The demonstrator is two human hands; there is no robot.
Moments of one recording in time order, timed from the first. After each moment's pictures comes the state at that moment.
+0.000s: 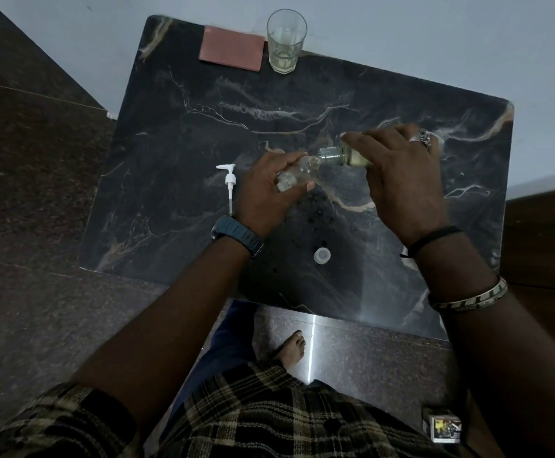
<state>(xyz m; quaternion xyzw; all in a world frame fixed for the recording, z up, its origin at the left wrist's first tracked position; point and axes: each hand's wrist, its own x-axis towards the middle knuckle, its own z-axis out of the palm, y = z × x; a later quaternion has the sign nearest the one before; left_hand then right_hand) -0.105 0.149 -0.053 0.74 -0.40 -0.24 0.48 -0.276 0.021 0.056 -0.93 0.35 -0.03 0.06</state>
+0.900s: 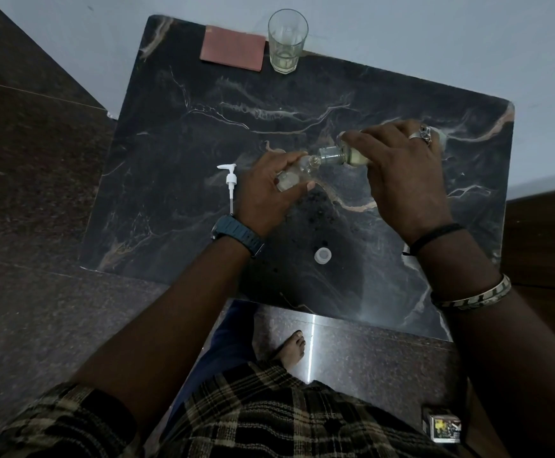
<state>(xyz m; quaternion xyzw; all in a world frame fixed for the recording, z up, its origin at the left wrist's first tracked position) -0.104 0.151 -0.053 0.74 -0.39 -0.26 0.48 -0.273 0.020 0.061 -0.94 0.34 -0.03 0.05</state>
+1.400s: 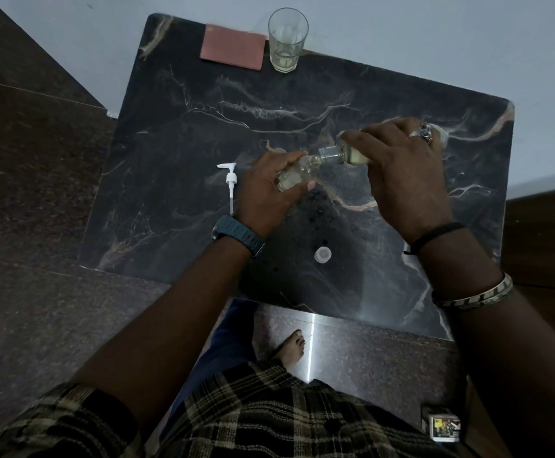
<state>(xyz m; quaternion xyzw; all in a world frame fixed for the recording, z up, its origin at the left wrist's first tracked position) -0.105 0.152 -0.056 0.73 -0.40 -0.26 0.48 -0.273 0.021 0.064 -0.94 0.33 -0.03 0.05</state>
